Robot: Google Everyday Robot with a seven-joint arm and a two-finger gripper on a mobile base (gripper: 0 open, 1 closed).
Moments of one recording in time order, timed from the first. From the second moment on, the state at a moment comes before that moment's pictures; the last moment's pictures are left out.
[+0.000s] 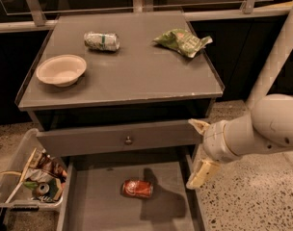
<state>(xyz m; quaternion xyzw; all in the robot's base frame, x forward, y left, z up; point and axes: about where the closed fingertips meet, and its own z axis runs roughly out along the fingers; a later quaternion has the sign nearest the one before) 0.452 -0.136 0.728 -0.63 0.71 0.10 0.30</state>
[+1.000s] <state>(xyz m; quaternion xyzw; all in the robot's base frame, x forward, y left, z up) 0.469 -0.146 0.614 -0.61 0.73 0.15 0.28</state>
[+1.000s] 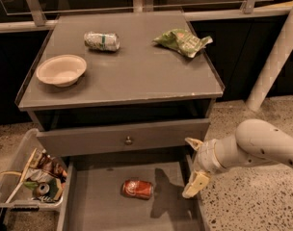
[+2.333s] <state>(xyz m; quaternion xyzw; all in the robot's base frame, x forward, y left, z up) 0.469 -0.104 0.496 -0.66 0.65 0.20 0.30</state>
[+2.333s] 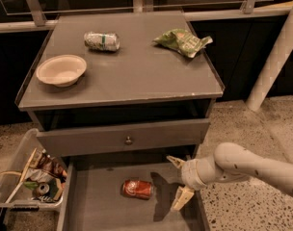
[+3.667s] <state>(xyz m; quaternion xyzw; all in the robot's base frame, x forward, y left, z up) 0.485 -0.042 0.419 -0.66 0.63 0.26 0.32</state>
